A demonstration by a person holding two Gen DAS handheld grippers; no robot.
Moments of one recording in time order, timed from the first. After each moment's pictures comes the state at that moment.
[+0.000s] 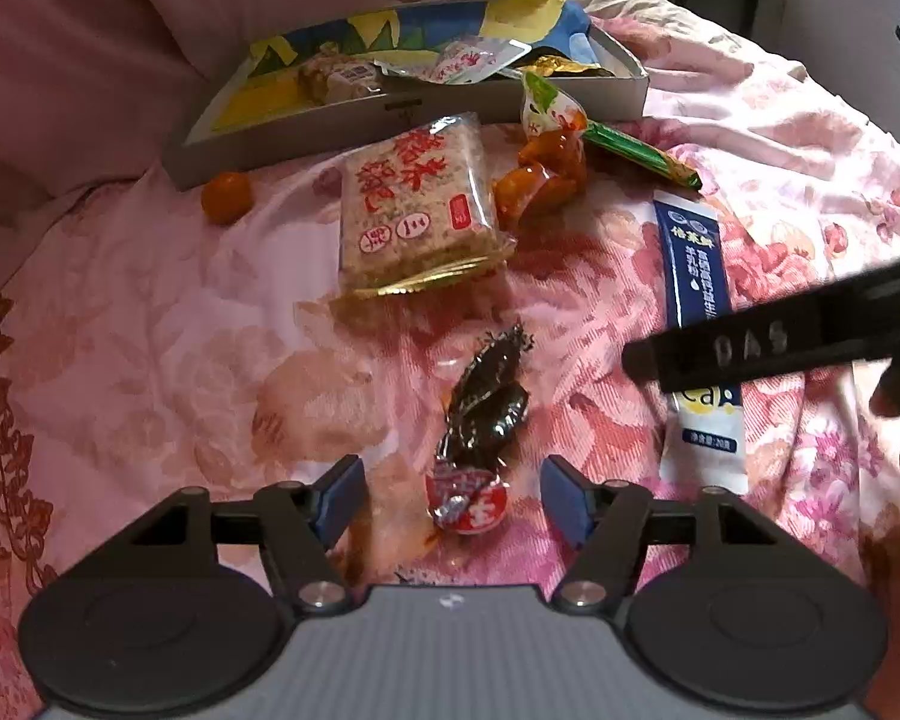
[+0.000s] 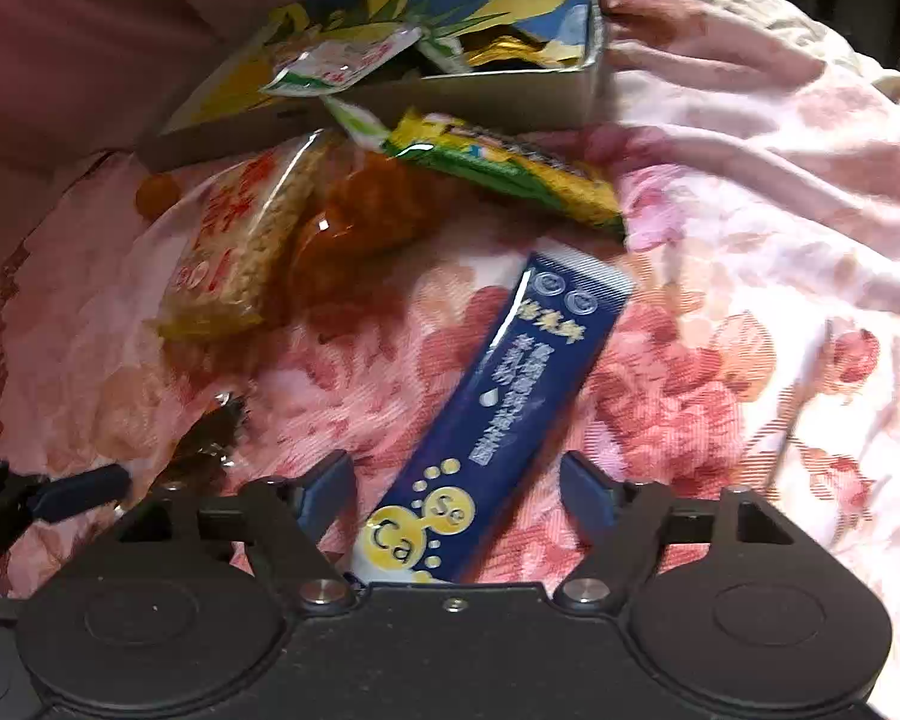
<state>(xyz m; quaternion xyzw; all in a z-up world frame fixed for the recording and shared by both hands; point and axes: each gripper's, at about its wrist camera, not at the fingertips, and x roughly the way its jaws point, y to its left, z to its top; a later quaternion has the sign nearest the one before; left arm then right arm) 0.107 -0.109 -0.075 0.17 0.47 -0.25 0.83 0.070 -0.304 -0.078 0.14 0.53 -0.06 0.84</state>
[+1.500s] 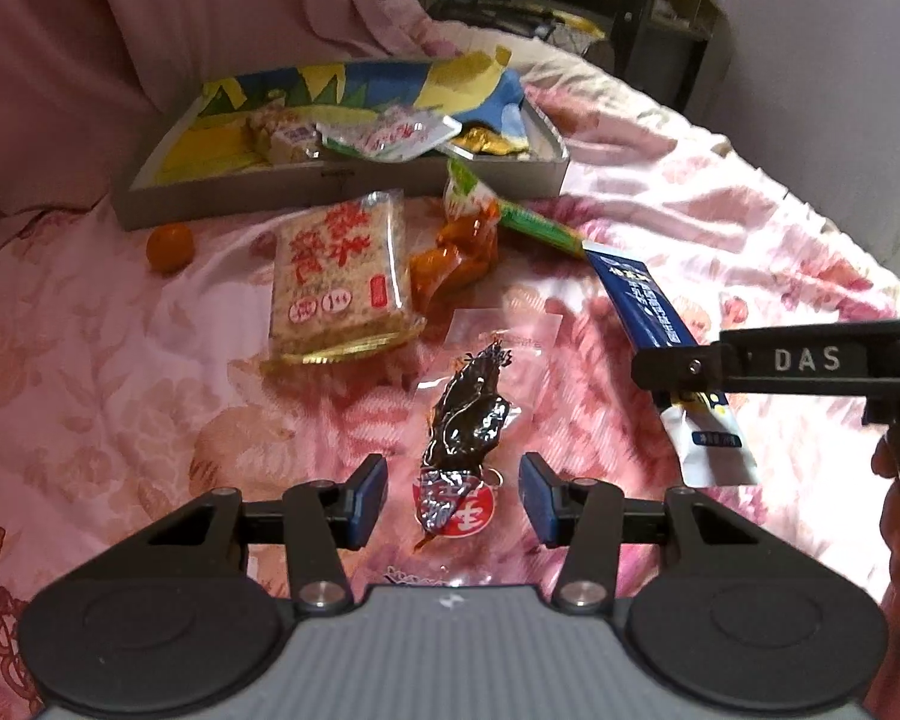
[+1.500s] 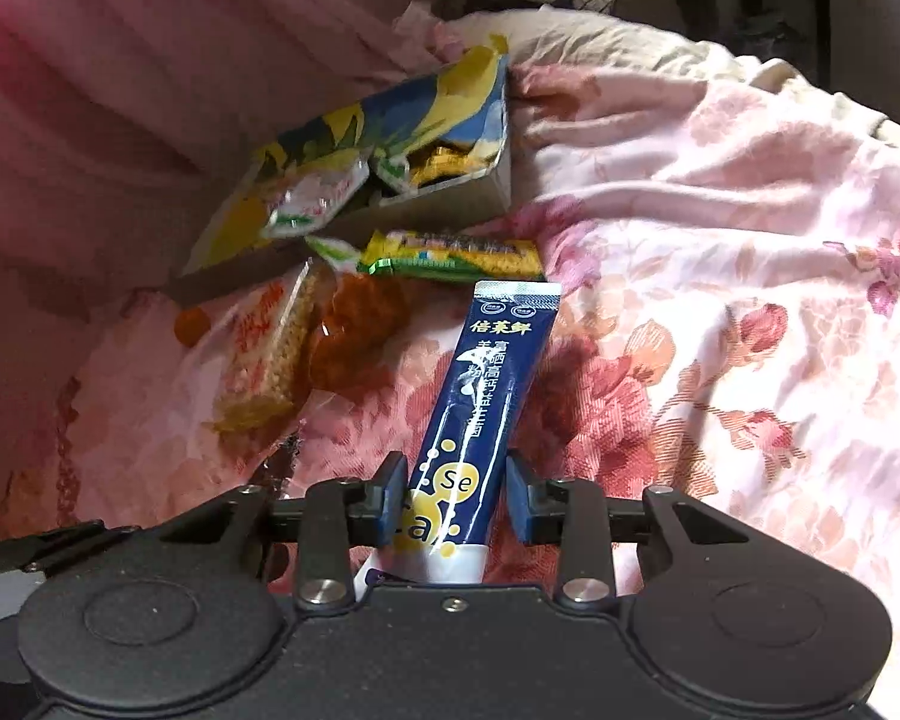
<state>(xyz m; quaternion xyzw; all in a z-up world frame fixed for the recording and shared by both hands) 0.101 -0.106 -0.046 0.09 0.44 -0.33 0.83 0.012 -0.329 -0.028 0.24 0.42 -0.09 0.87</state>
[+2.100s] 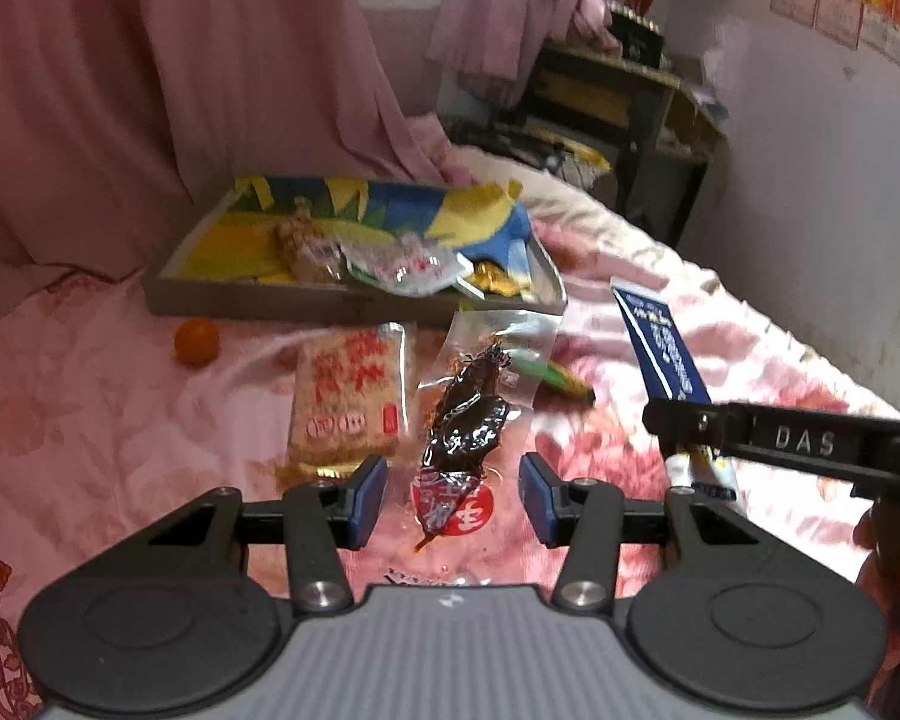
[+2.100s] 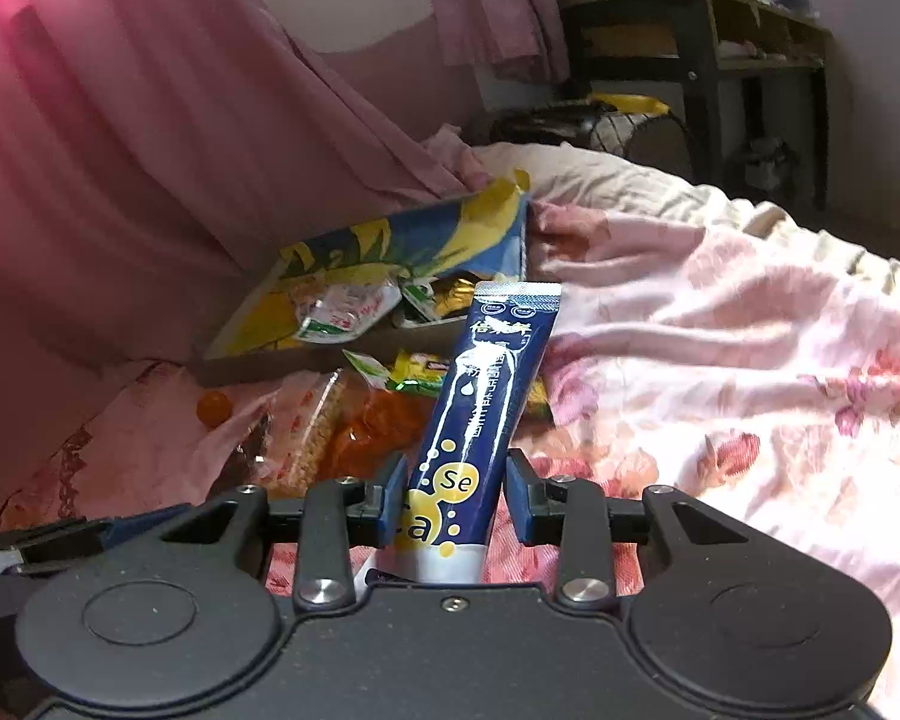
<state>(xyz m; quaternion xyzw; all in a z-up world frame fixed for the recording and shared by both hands) 0.100 -0.089 -0.020 0.01 0.35 -0.32 0.88 -0.002 -0.318 0.006 0.18 0.32 -0.10 0.92</state>
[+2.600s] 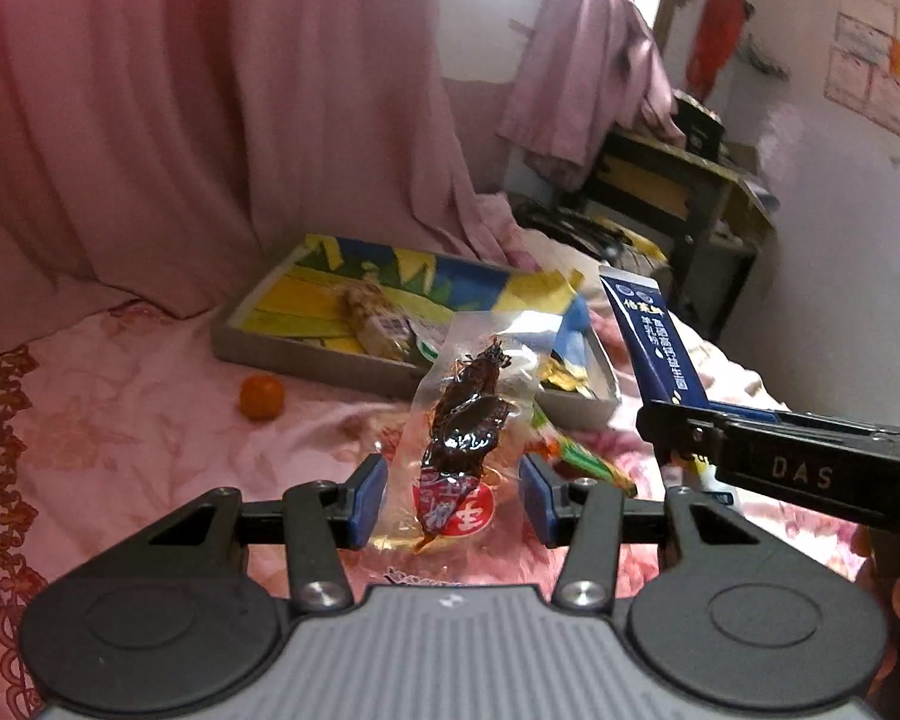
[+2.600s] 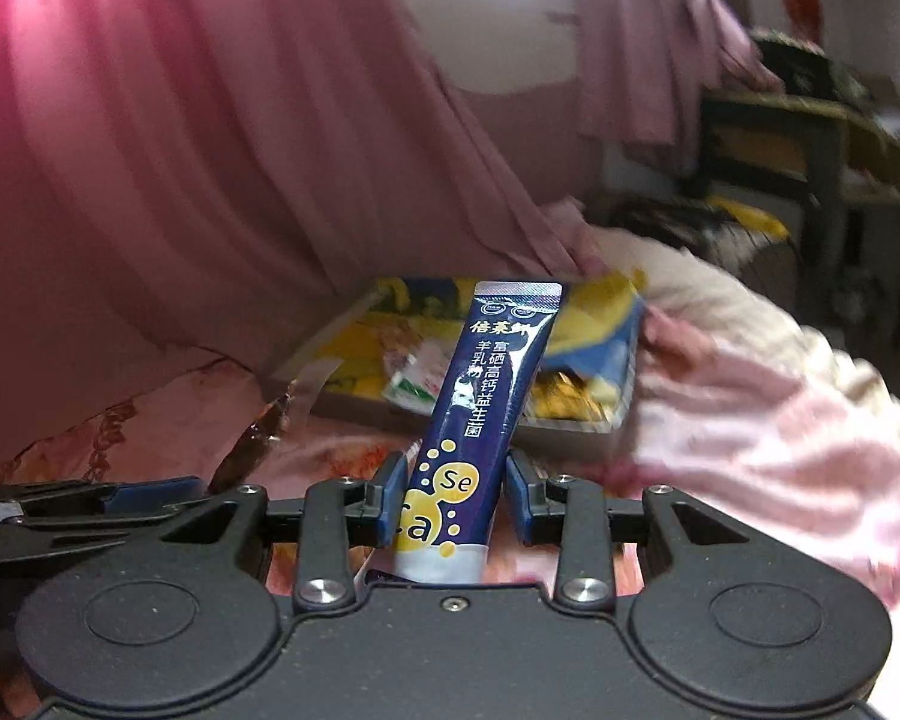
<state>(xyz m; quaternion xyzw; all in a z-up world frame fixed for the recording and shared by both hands) 0.116 -0.069 -0.005 -0.05 0.31 -0.27 0.91 0.037 -0.296 0.033 0.07 0.28 -0.01 0.96</state>
